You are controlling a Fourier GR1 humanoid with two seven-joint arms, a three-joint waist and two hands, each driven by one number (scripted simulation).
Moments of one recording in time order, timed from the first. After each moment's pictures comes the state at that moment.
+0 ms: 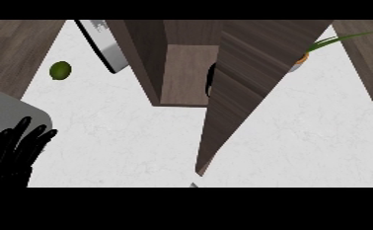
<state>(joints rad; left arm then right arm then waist) 0.20 1.02 -0.56 -1.84 1.20 0.07 -0.87 -0.18 -0.02 0.77 -2.38 -0.06 0.05 0.74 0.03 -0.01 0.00</state>
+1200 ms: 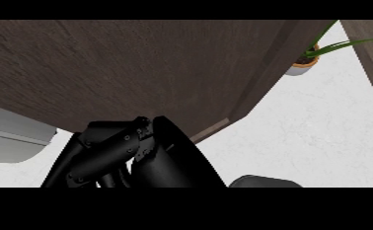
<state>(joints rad) 0.41 1.19 -0.31 -1.66 1.28 -0.28 -0.90 -0.81 -0.03 0.70 -1.95 -0.05 -0.50 0.63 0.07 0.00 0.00</state>
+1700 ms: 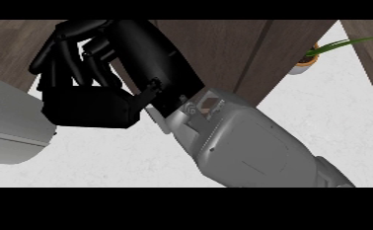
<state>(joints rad) 0.48 1.19 -0.22 -1.61 1.26 -0.38 -0.86 -1.08 0.00 0.46 -1.51 -0.27 -0.31 0.45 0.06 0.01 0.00</state>
